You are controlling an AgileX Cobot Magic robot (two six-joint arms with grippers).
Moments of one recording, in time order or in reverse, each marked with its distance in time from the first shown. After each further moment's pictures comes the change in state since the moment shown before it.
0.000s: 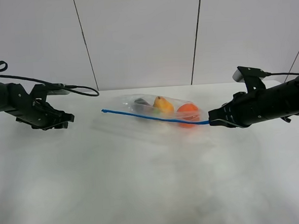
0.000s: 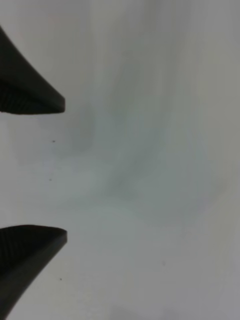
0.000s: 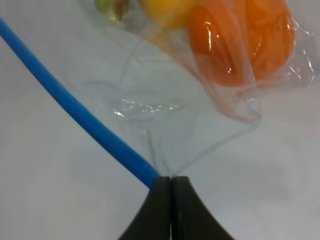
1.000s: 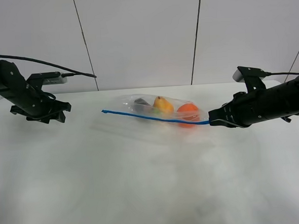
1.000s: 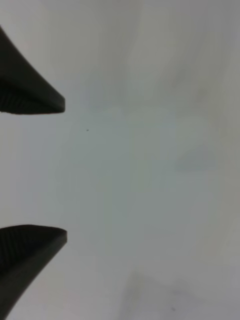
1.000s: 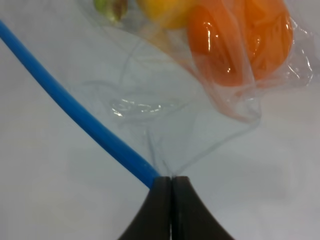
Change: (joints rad) left arm 0.000 -0.063 -0.125 0.000 0.290 -0.022; right arm 0.000 0.000 0.000 -0.004 -0.002 0.000
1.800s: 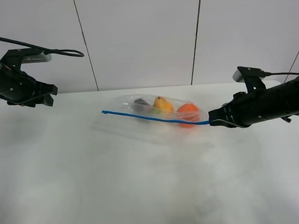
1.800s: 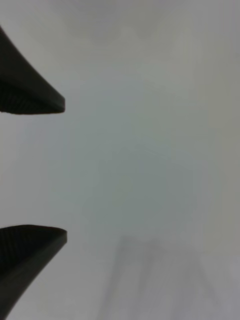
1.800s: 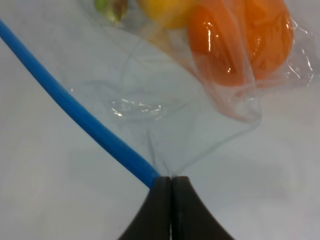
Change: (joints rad) left arm 0.000 -0.247 0.082 0.000 0.046 0.011; right arm 0.000 0.000 0.000 -0.001 0.000 0.000
